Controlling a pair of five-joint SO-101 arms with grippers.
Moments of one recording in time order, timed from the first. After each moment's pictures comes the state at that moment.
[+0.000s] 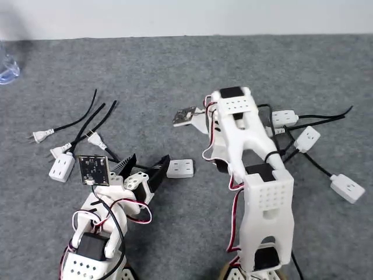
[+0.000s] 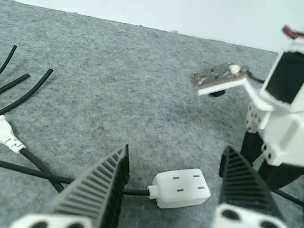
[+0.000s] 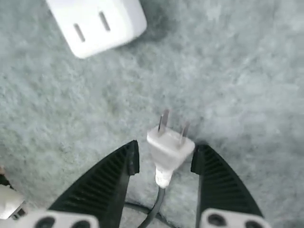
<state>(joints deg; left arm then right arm) 11.1 -96.6 97.3 38.3 22.6 -13.6 36.9 -17.0 93.1 61.2</state>
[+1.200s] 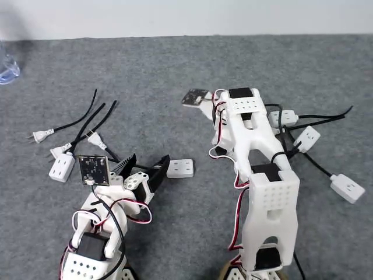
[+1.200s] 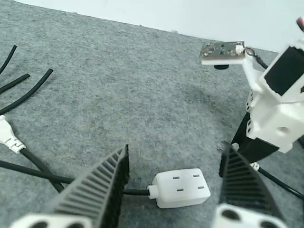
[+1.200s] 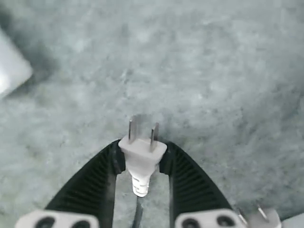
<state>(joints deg) 11.1 -96.6 97.3 38.3 22.6 -10.0 36.9 -17.1 77.1 49.5</state>
